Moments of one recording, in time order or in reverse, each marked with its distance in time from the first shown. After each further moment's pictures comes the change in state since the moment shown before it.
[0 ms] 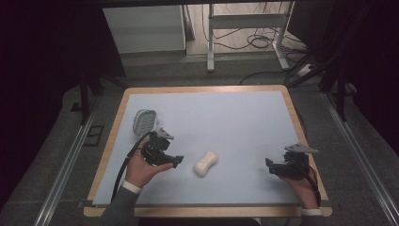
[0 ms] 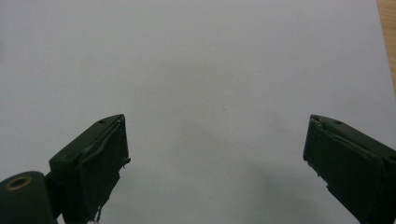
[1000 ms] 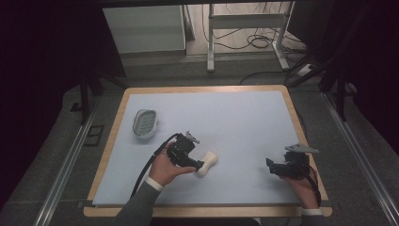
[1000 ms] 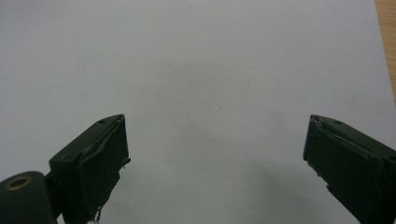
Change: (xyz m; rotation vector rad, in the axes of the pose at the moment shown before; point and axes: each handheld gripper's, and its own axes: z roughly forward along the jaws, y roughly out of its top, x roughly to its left) left arm -0.042 0.031 0.047 0.085 -0.077 0.084; right arm -0.002 -0.001 0.002 0.006 -0.006 0.005
